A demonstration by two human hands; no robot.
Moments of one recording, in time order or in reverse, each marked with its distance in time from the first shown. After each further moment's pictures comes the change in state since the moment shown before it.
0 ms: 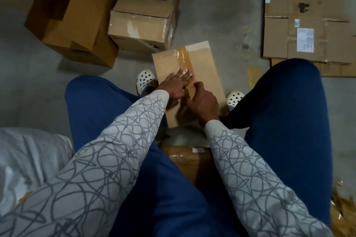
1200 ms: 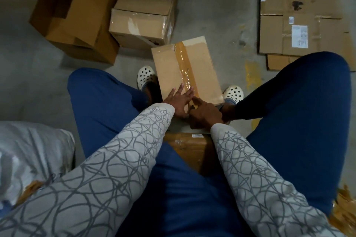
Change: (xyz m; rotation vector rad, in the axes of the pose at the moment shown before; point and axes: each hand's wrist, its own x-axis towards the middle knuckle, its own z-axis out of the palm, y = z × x) left_hand -0.044 0.037 0.064 -0.027 -0.115 0.020; right_hand -0.044 0.034 0.001 -0.088 -0.324 0.097
